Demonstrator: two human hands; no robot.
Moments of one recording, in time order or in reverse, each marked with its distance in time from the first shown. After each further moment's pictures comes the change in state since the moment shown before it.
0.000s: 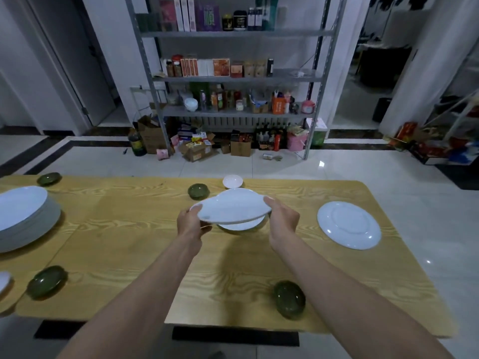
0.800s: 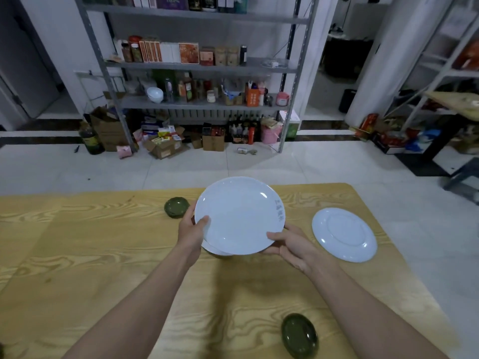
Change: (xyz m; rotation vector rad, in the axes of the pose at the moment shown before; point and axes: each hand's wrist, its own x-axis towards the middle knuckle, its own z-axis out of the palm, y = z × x) left_hand 0.128 -0.004 0.036 0.094 -0.336 0.116; right_hand 0.084 0.000 -0.003 -0.064 -0.366 0.259
